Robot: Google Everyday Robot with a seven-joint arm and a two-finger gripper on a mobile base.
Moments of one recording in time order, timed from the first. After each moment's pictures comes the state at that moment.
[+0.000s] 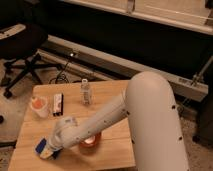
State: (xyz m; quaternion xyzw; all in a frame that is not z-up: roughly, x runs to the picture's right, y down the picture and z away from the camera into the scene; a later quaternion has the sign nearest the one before) arm -0.314 0.299 0.759 -0.33 -0.27 0.20 0.88
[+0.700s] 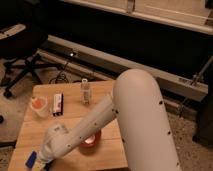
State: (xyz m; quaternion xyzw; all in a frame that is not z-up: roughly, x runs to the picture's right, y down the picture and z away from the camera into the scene) arm -0.355 0.344 0.715 -0.36 -0.30 0.13 0.87
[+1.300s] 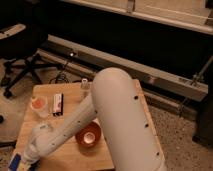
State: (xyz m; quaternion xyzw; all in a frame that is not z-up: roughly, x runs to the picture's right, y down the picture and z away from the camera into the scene) arm -0.422 0.341 0.707 -0.37 -0.34 0.09 0.86
